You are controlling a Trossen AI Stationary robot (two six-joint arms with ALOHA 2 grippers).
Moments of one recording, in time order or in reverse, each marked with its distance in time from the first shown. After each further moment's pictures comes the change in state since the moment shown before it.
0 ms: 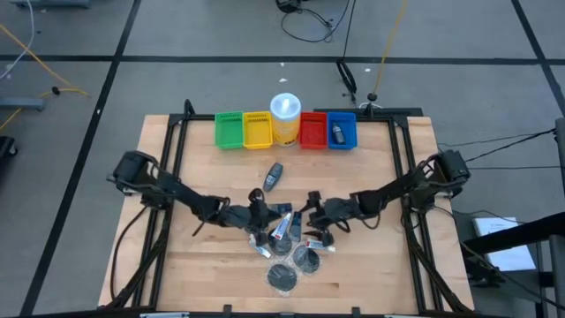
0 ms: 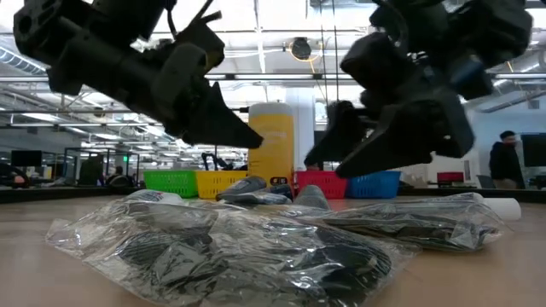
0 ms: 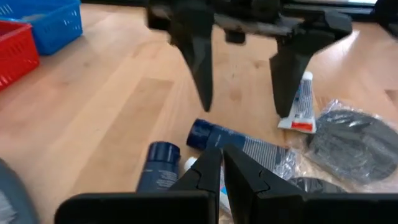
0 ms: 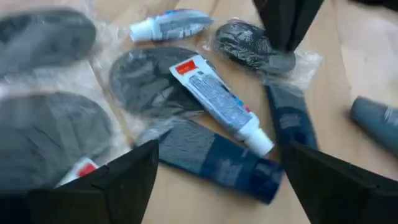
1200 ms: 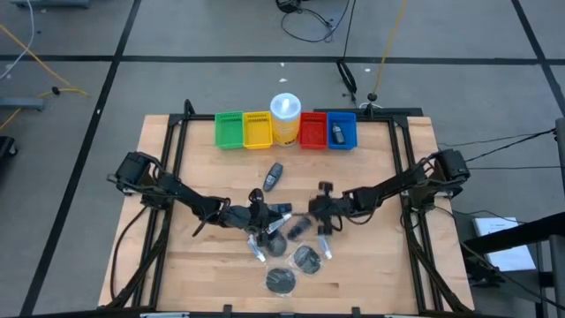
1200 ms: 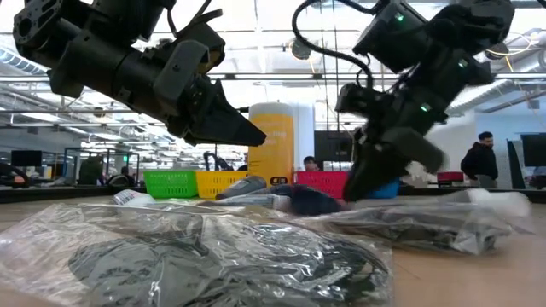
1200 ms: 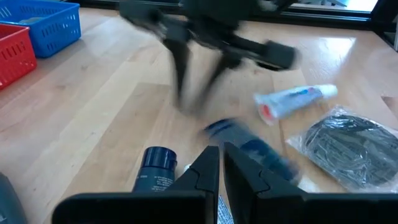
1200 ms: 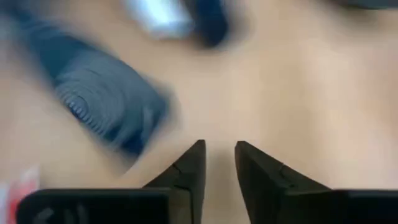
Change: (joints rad) left arm 0.001 0.011 0.000 0.034 0.000 -0.003; right arm -0.036 -0.032 0.077 -0.447 0.284 0.344
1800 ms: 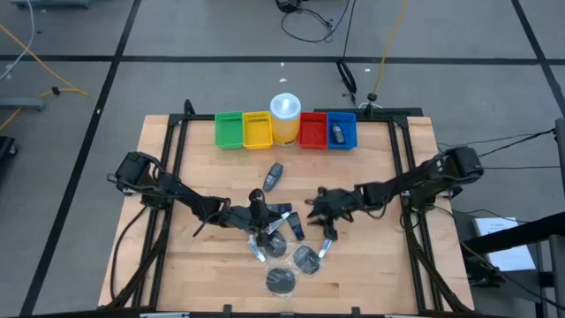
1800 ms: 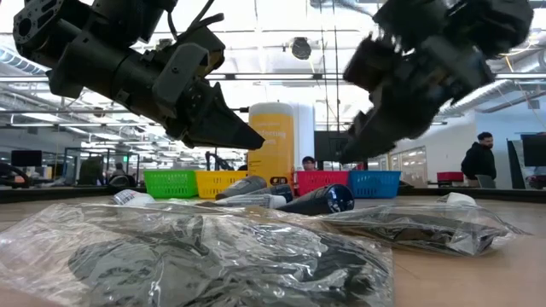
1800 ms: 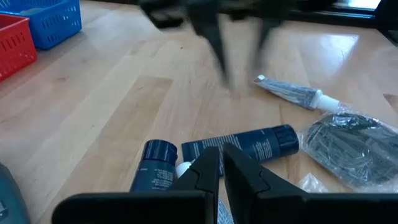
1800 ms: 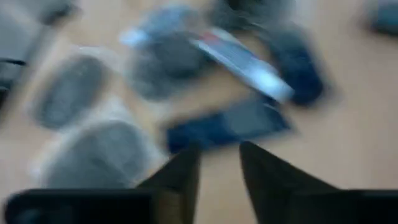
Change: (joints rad) left arm -0.003 -0.001 -0.001 -0.023 0.000 -0.027; right arm 0.003 -0.077 -0.108 0.347 -0.424 0.131
